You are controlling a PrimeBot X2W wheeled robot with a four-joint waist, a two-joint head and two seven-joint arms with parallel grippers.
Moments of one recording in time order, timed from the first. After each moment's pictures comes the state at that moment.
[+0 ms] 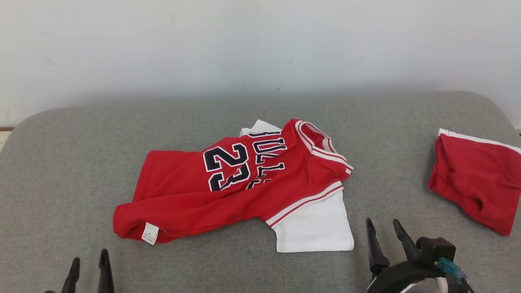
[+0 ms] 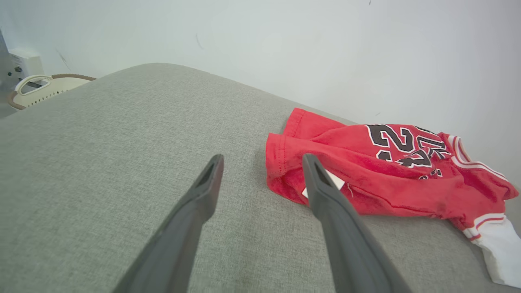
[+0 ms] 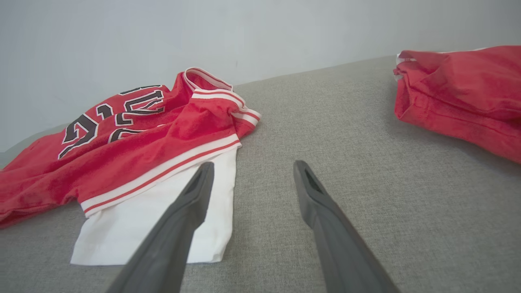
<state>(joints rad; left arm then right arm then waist) -0.12 0.08 0.19 0.32 -0.30 -0.13 -0.26 -0.23 -0.07 0.18 0.52 0.20 0.13 -0.26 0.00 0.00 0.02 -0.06</state>
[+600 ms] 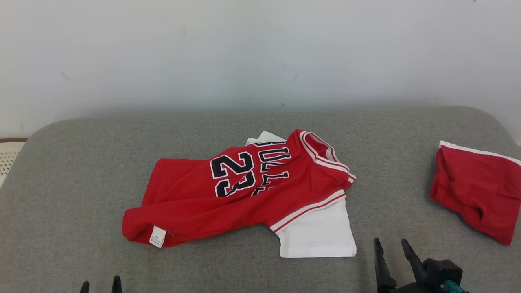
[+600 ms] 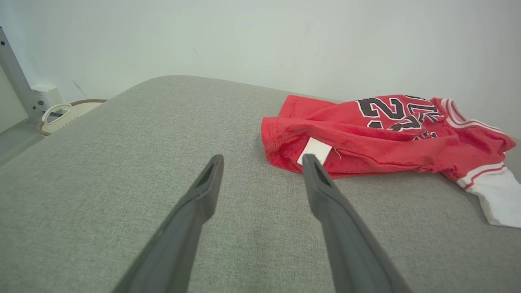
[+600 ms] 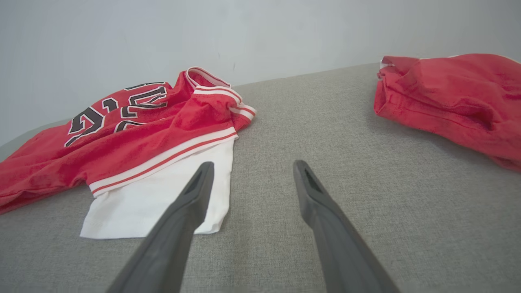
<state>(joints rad) 0.03 0.05 0.17 0.18 -0.14 -0.08 -0.26 -0.12 -0.06 0.13 0.43 0.15 0.13 -0.26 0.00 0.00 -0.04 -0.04</state>
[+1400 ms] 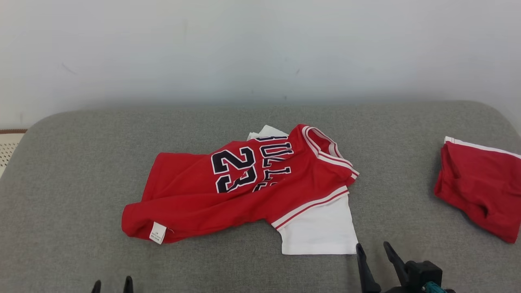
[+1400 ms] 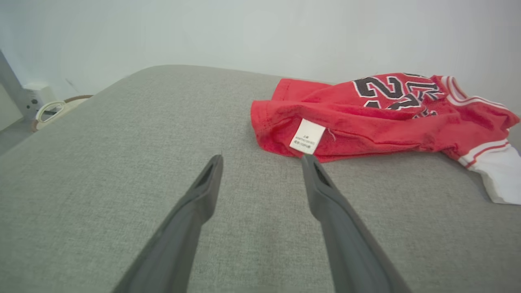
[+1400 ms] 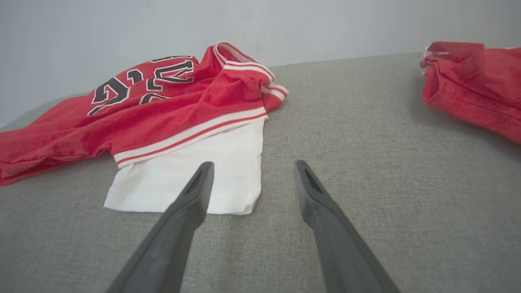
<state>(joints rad) 0.03 0.05 0.12 0.18 -0.10 -0.05 -0.26 -0.11 -0.05 0.20 0.43 0.10 0.13 -0.26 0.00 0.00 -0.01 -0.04</state>
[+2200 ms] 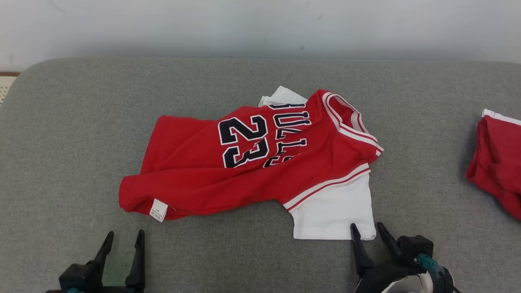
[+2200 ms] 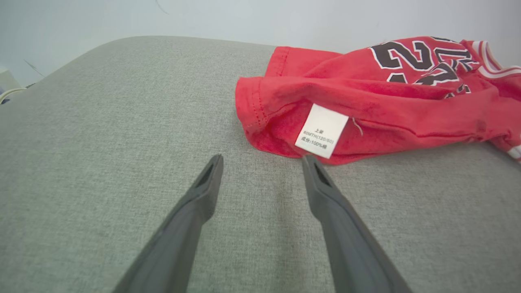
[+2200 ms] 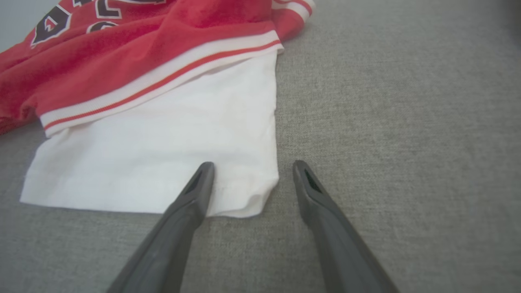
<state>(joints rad) -0.20 0.06 0.09 0.36 -0.05 -0.11 -0.26 -0.28 -0.05 0.22 0.66 0.15 0.13 -0.27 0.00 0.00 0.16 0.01</state>
